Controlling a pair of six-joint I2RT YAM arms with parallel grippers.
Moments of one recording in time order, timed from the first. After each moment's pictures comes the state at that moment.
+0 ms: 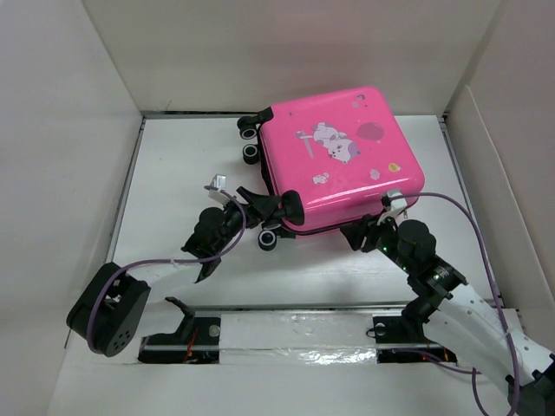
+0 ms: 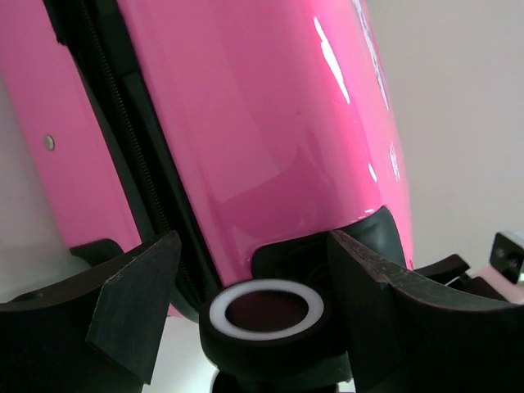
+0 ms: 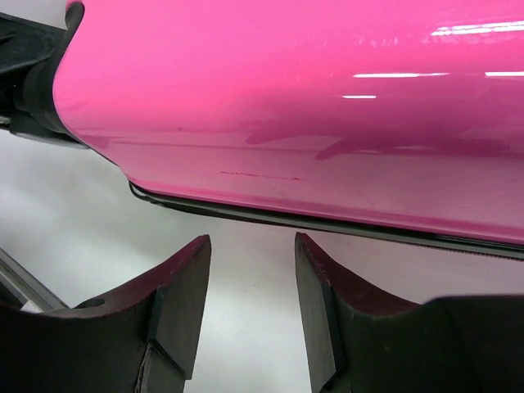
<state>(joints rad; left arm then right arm) -0.58 1.20 0.35 0.78 0.04 -1.03 0.60 0.59 0.44 -0.08 -0.01 0.36</state>
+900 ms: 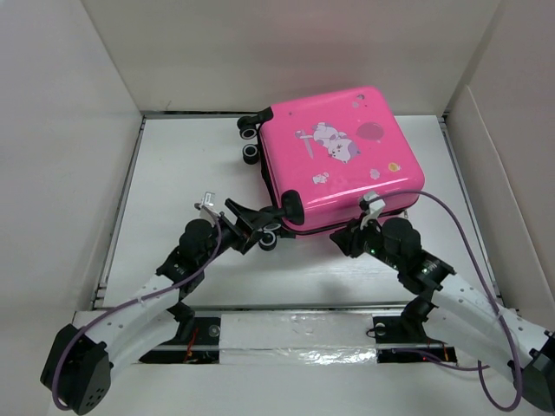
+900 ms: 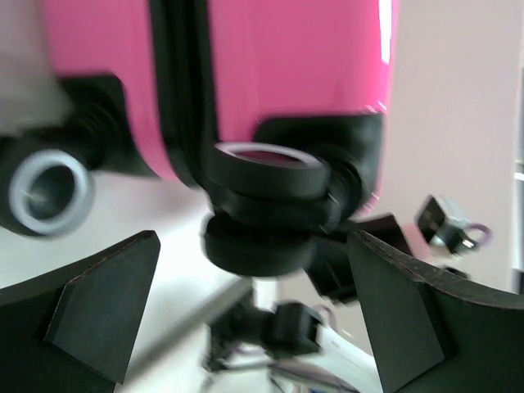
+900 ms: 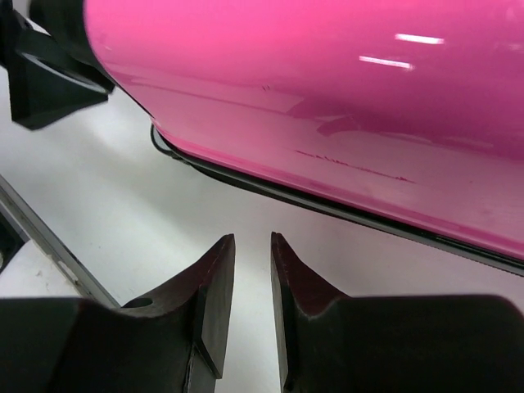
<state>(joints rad) -0.57 0.82 0.30 0.27 0.14 -1.31 0.70 0.73 0.45 -0.04 -0.08 0.30</state>
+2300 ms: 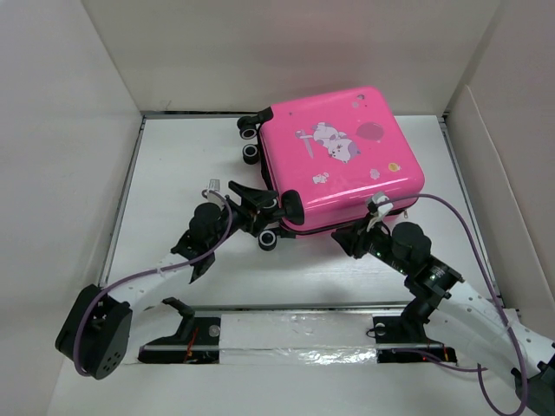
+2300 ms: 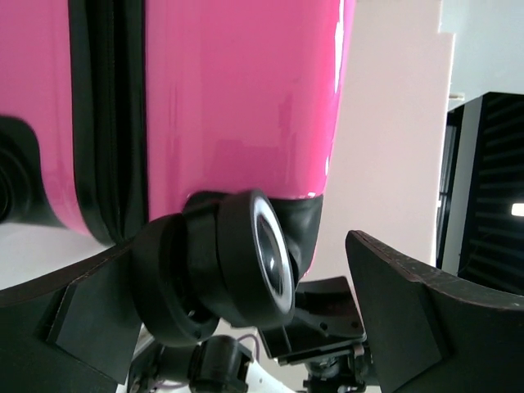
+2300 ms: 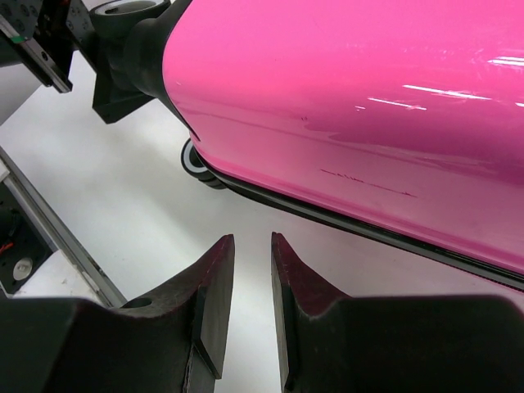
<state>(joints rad) -0.55 1.06 0.40 0.49 0.17 -1.53 0.71 0.62 0.44 -0.02 -0.09 0.29</state>
